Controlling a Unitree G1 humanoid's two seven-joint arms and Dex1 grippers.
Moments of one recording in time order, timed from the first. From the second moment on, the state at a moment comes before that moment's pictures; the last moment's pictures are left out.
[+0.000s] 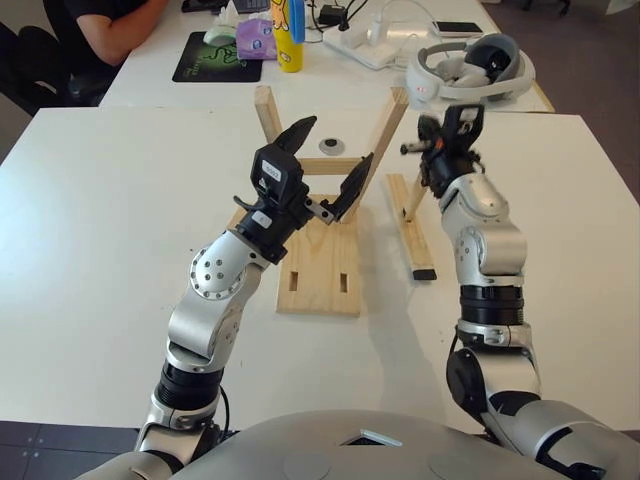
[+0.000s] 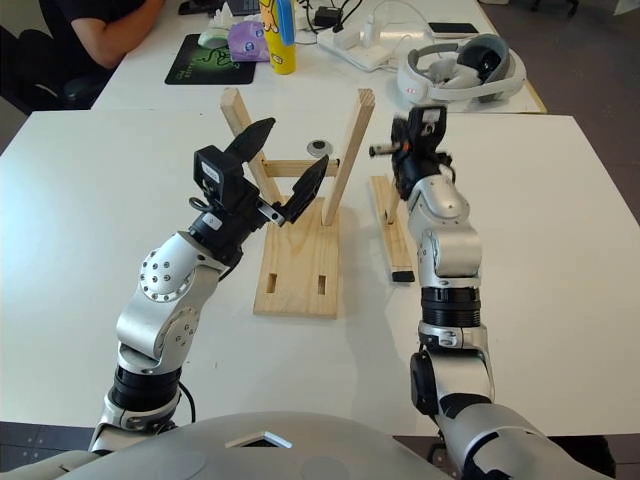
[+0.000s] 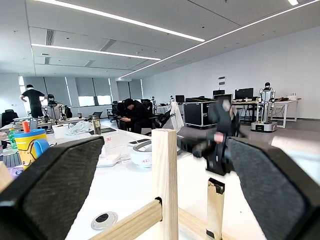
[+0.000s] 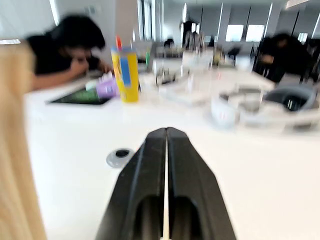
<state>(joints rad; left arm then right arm) -0.16 0.12 -0.23 -0.52 -0.23 0.29 -0.31 -0.48 -0.15 -0.11 0.04 0.19 0.49 0.11</state>
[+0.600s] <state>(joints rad) -0.15 0.12 -0.23 -0.52 -0.22 0.29 -0.31 -0.48 -0.17 -0.16 0.04 0.23 0.42 0.12</state>
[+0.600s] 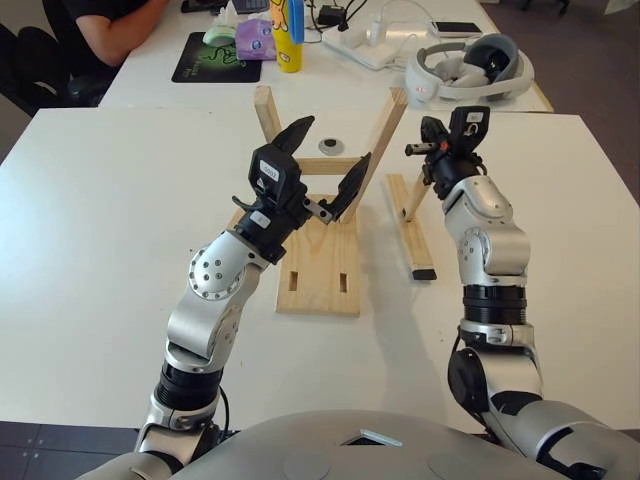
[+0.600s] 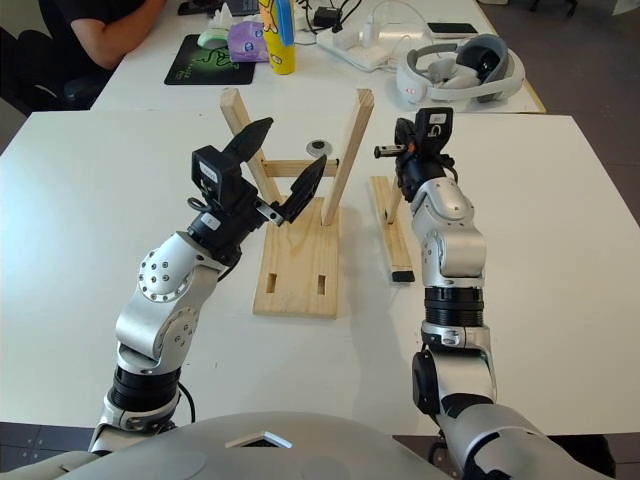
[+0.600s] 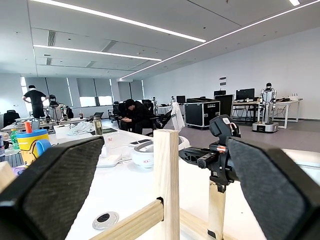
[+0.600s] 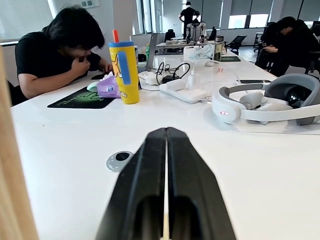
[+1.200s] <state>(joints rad) -0.04 0.12 -0.23 -0.61 -0.17 0.30 -0.22 -0.04 -0.36 -0.25 -0.50 0.42 0.98 0.25</state>
